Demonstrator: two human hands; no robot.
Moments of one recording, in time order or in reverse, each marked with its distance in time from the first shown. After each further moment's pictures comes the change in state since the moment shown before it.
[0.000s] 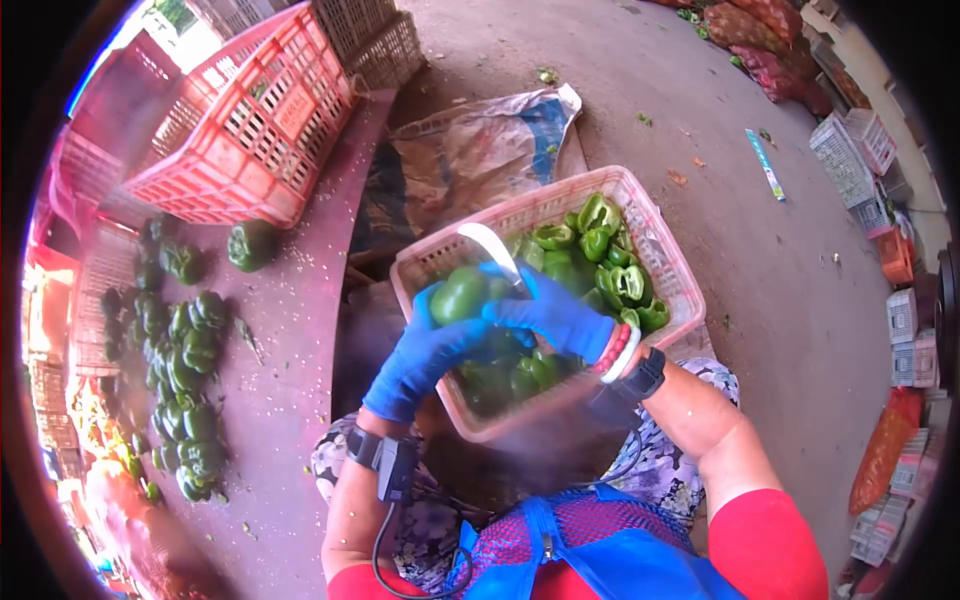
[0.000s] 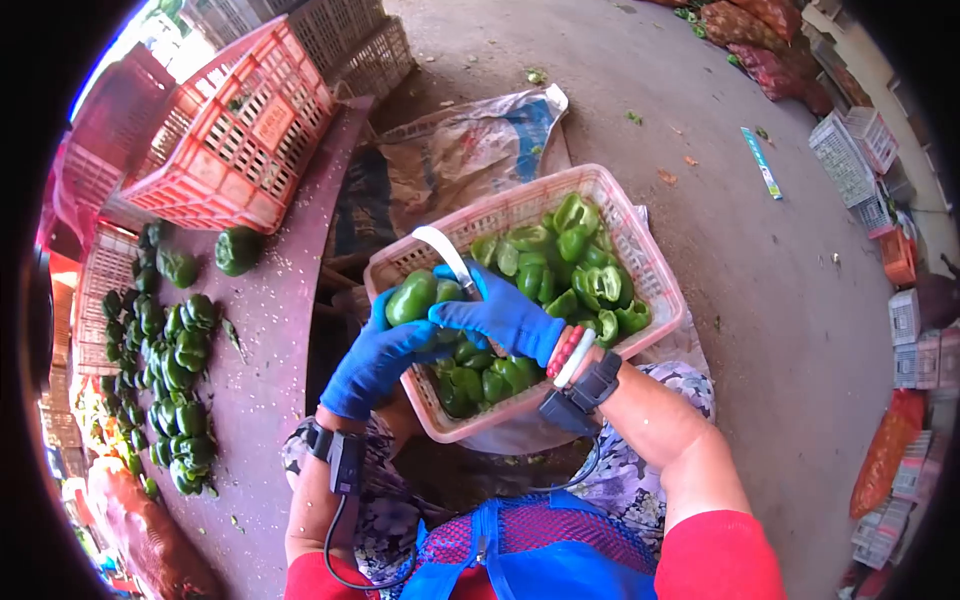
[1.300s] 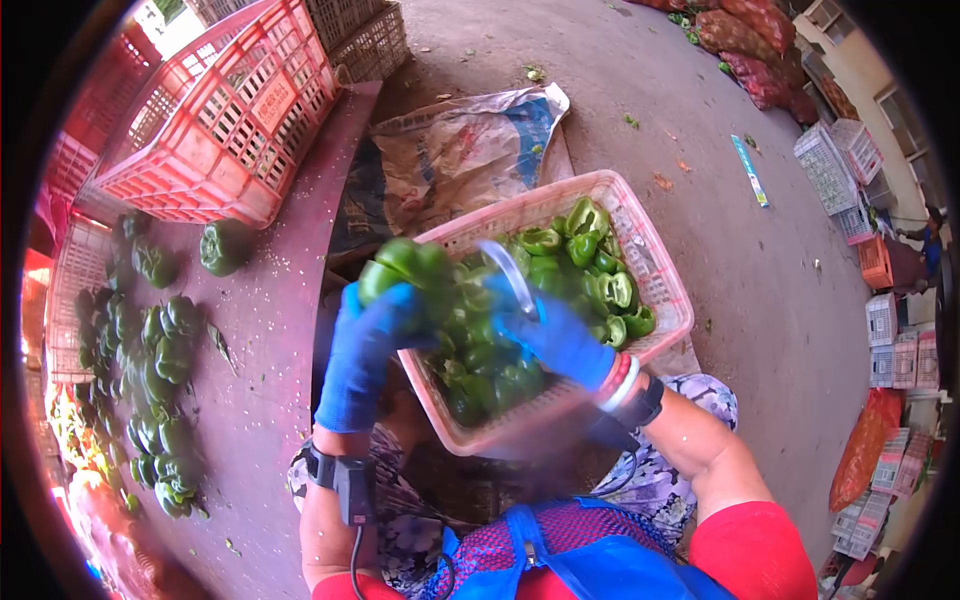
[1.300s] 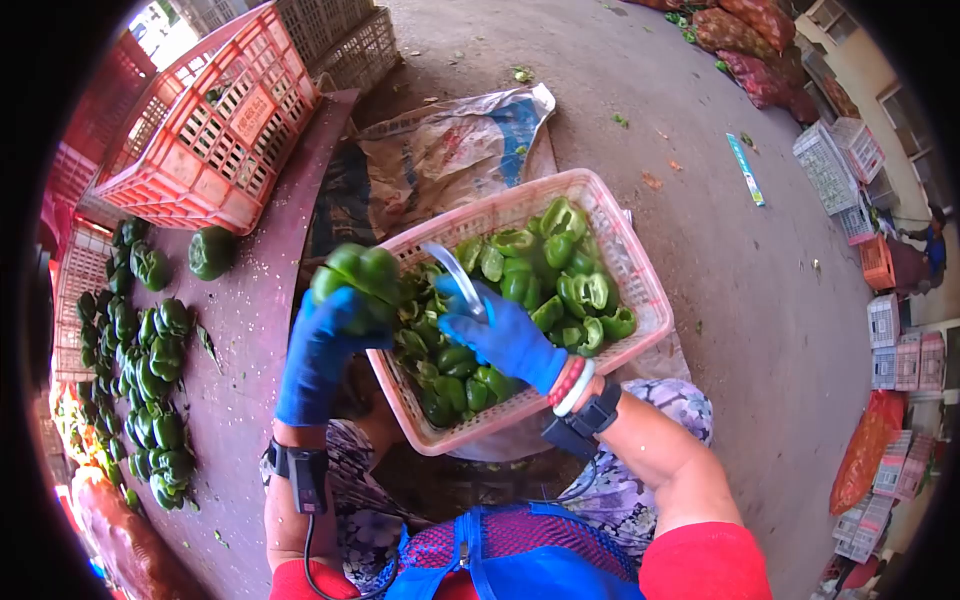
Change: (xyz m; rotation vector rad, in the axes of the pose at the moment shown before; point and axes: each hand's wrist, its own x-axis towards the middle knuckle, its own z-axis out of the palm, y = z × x) left_hand -0.001 0.037 -0.012 -0.077 0.234 0.174; right_hand 0.003 0.030 -0.009 -0.317 0.158 -0.080
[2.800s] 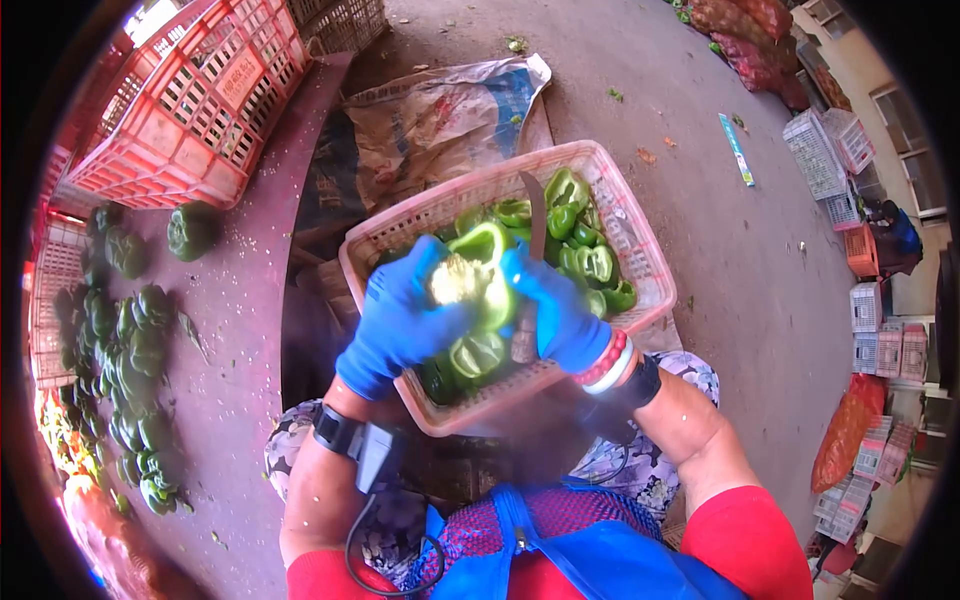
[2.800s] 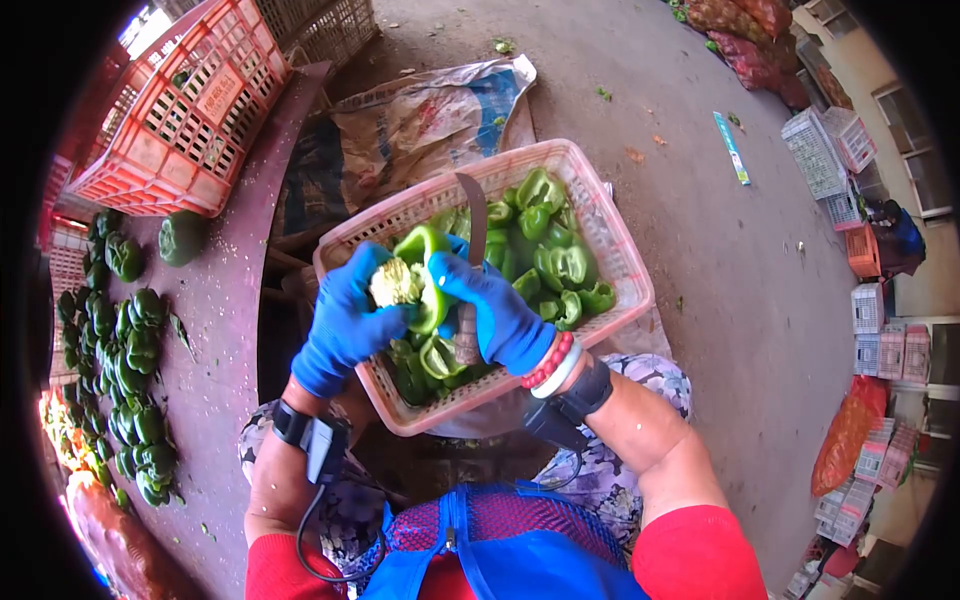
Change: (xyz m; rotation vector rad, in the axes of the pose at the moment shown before) left_hand 0.020 -0.028 0.031 0.655 -0.354 0.400; right_hand -0.016 -0.038 0.002 0.849 0.102 0.077
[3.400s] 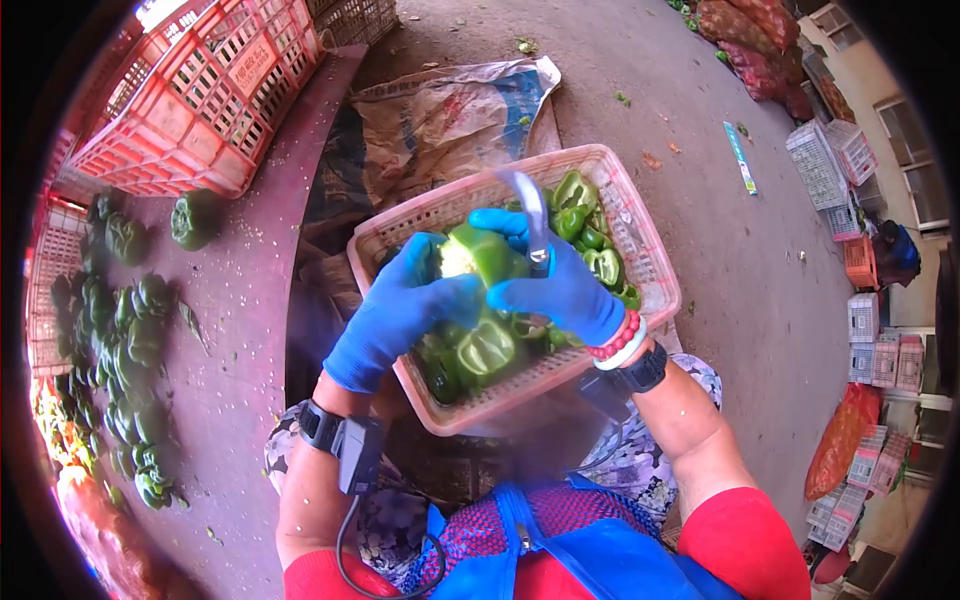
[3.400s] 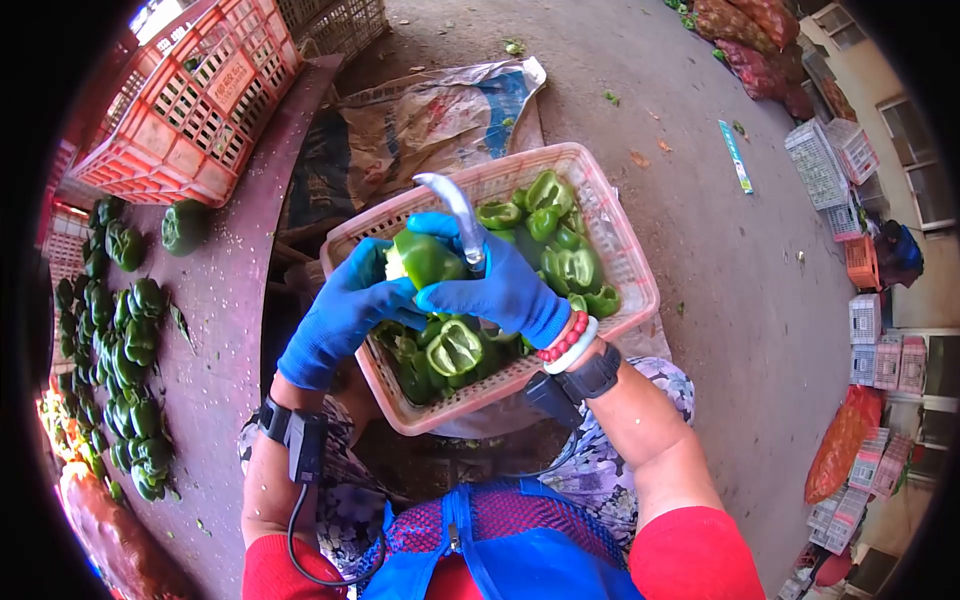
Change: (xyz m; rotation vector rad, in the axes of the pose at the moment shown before) left_hand -0.001 -0.016 -0.010 -0.591 -0.004 -0.393; right_hand 0.020 -0.026 -0.001 -0.607 -0.359 -0.326
